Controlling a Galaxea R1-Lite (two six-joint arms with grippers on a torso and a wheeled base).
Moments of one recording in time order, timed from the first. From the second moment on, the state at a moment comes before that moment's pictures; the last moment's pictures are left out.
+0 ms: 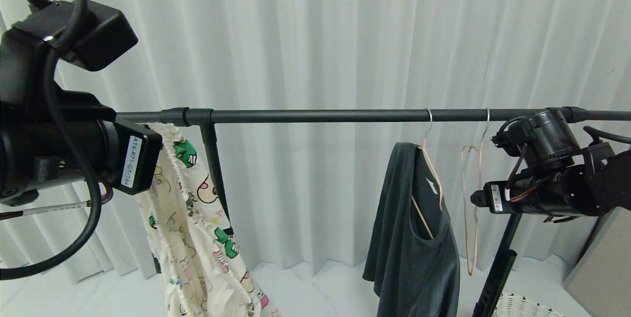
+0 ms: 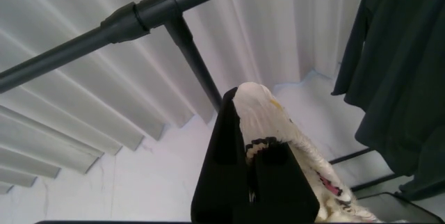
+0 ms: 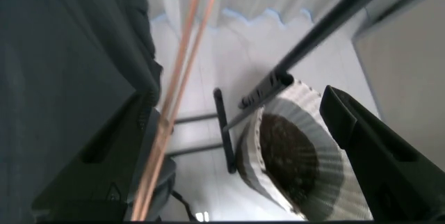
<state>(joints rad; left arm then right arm) -0.60 1.28 -1.21 0.42 0.40 0.12 0.41 1.67 -1.01 0.17 -0.42 0.29</state>
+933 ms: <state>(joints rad) -0.60 1.27 -1.22 0.42 0.40 0.12 0.41 1.70 -1.00 0.17 -0.40 0.45</state>
